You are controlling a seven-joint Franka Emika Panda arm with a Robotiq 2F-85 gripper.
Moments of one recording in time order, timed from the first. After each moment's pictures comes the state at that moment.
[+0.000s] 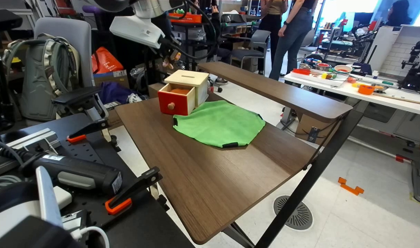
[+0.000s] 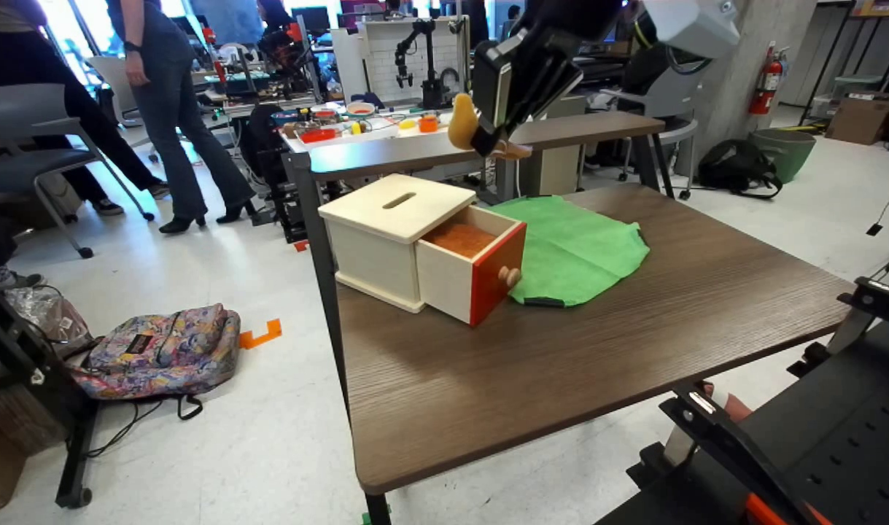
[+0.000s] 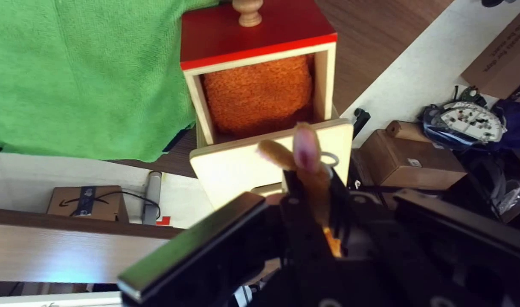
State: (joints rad) arm -0.56 0.37 0.76 -2.41 -0.13 3.18 -0.15
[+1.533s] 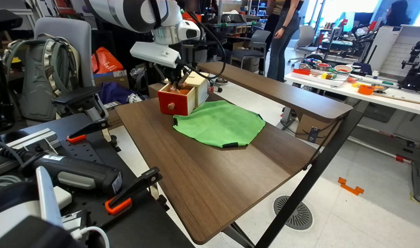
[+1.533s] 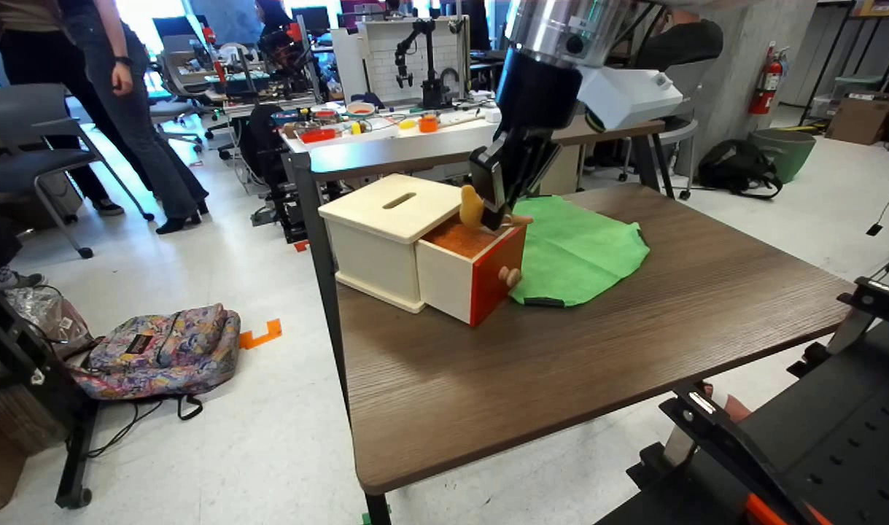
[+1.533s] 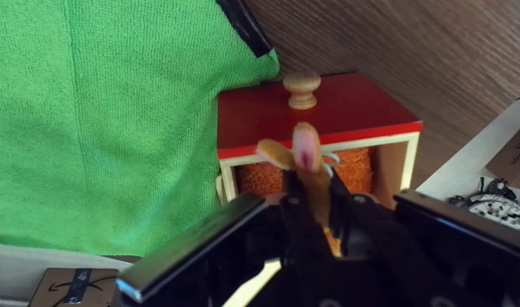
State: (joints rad) arm -0.13 0.52 0.33 -2.18 -0.09 2.94 -0.20
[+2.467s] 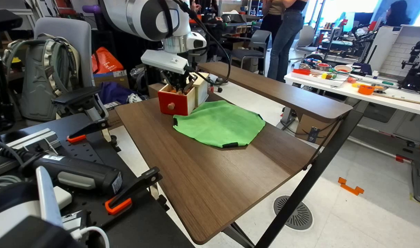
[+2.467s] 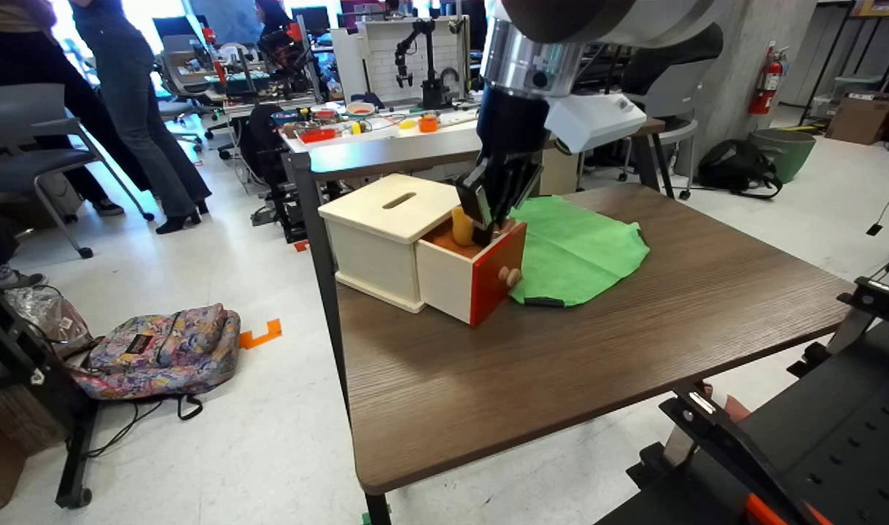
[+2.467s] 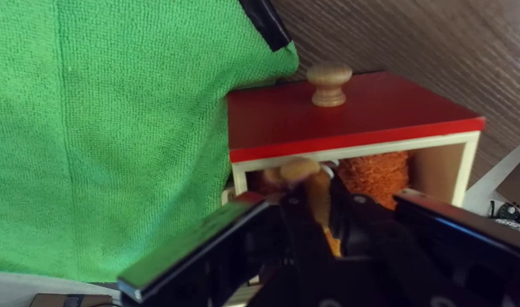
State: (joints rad) arm -0.04 0.63 0.25 -2.03 -0.09 2.84 -0.20
